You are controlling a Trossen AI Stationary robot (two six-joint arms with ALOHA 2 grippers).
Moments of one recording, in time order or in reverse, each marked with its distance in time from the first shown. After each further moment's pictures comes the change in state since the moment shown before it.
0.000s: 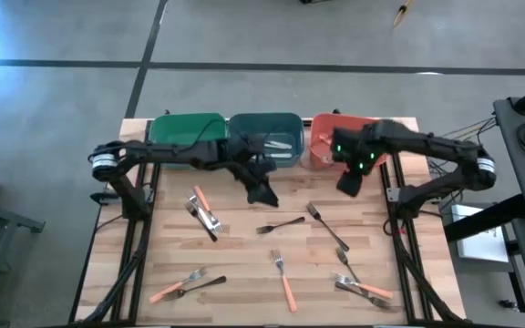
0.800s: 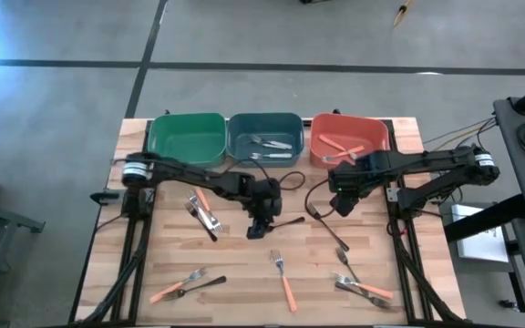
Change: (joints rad) left arm -0.181 0.261 0.002 -0.123 -0.355 0.535; right arm 0.339 -0.012 -0.112 0.057 0.206 0.585
